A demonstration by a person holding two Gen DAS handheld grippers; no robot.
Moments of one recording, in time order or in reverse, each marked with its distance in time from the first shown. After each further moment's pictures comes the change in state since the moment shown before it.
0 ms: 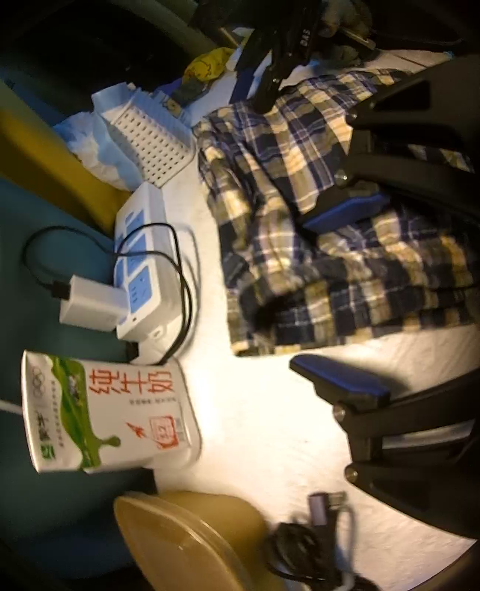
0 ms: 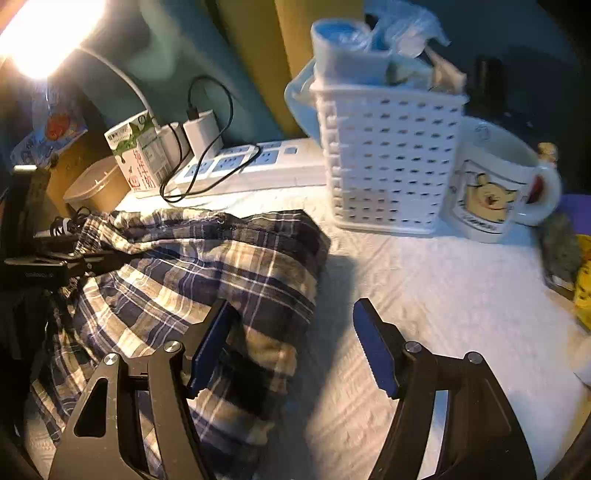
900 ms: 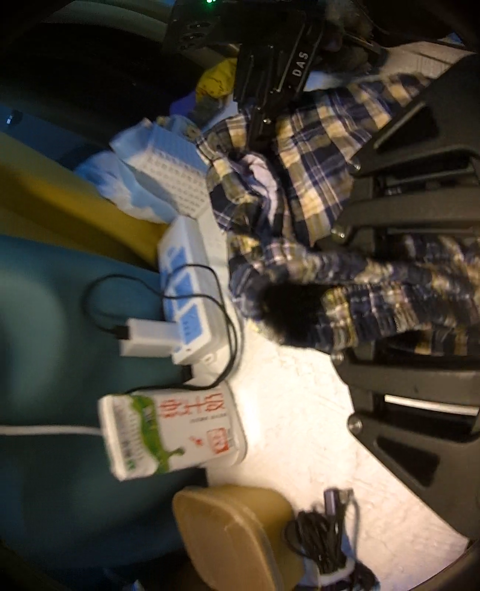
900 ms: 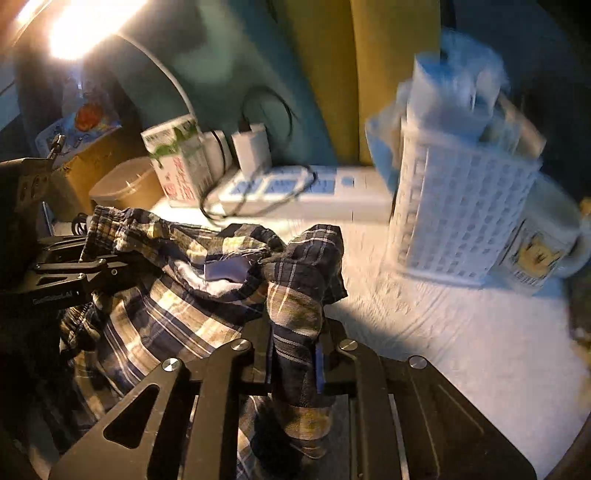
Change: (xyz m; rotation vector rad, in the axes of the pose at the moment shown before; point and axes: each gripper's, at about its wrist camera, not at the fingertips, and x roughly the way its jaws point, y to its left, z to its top) left arm -0.040 -0.049 -0.012 0.050 -0.207 0.044; right arm -0.017 0.045 0.019 -0.117 -0.105 0.044
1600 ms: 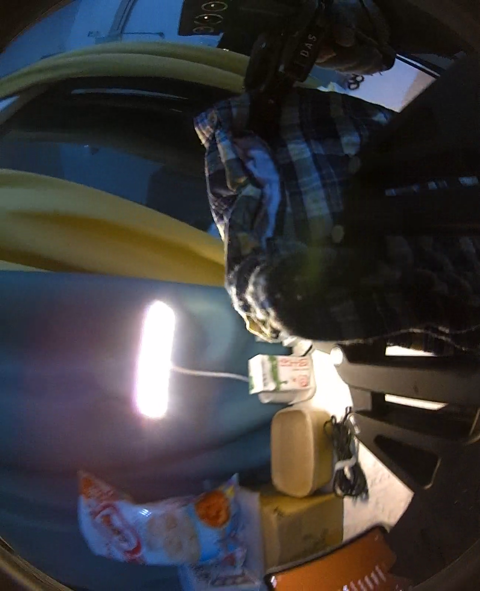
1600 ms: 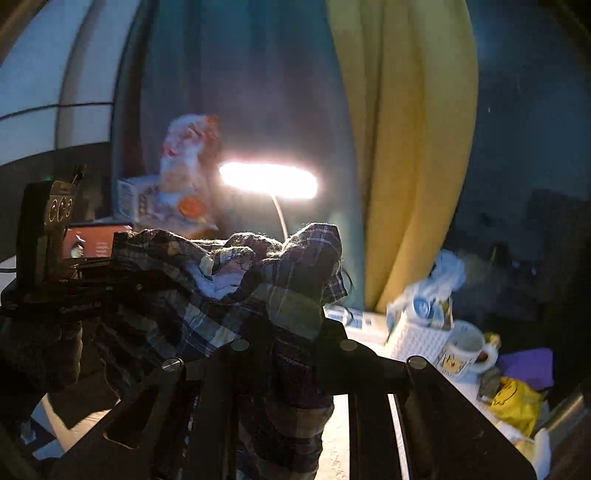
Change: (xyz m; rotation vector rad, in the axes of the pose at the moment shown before) left arm -0.233 -0.022 -0.026 0.003 -0.408 -0.001; right arm -0.221 0.136 0.019 -0.224 -0.388 -0.041
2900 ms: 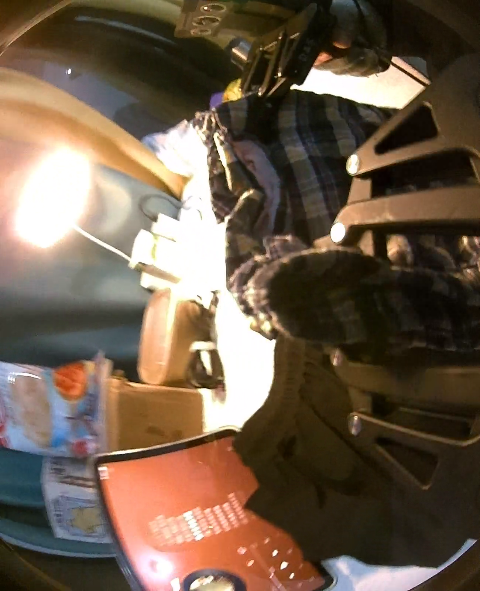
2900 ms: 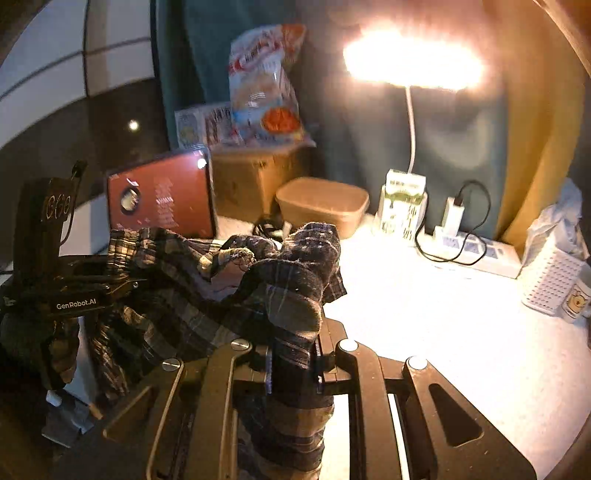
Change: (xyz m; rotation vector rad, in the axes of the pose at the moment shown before) left arm -0.041 0.137 -0.110 -0.189 0.325 0.173; right arm 0.129 0.115 -0.068 0.067 0.301 0.252
